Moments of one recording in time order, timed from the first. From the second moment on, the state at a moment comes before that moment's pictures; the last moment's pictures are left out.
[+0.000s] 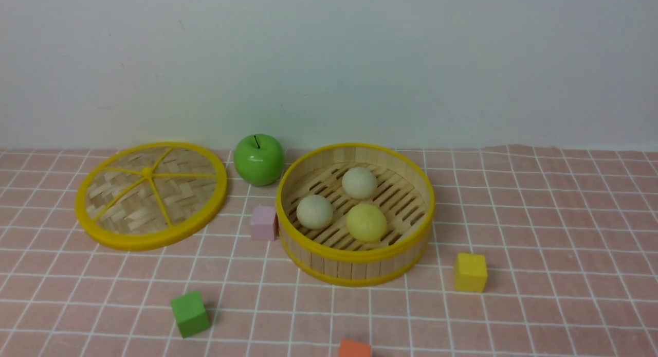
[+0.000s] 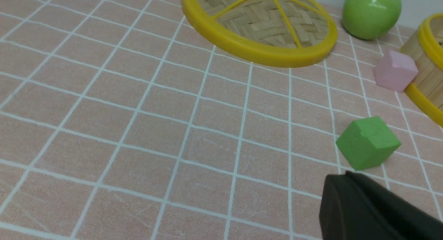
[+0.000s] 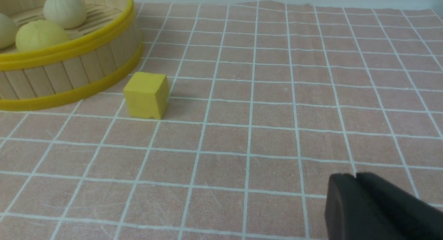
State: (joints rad) right arm 0.00 -0.01 0.02 0.09 0.38 -0.03; left arm 0.00 -0.01 0.03 -0.01 0.39 -0.28
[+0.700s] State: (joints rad) right arm 0.00 -0.01 0.02 0.09 0.38 -0.03; left arm 0.00 -0.01 0.03 -0.01 0.39 -0.28
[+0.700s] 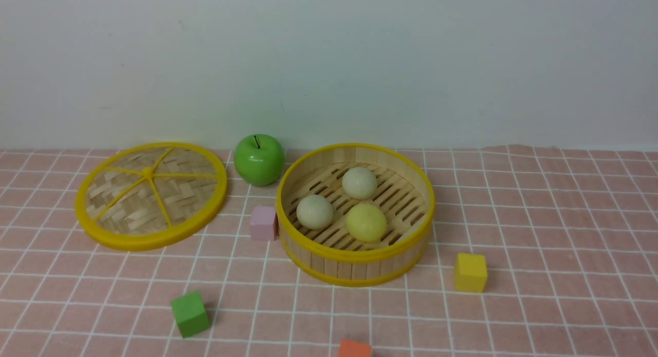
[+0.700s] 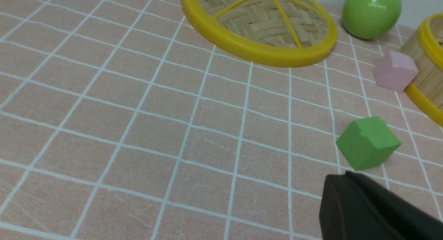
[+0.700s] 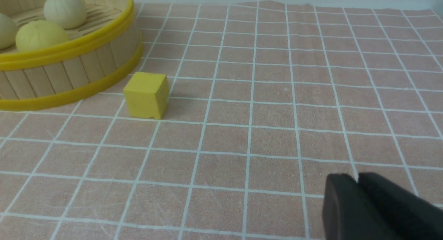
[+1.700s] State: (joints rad) right arm 0.00 -0.01 0.02 0.09 0.38 -0.03; left arm 0.00 -0.01 0.03 -0.01 0.39 -0.28
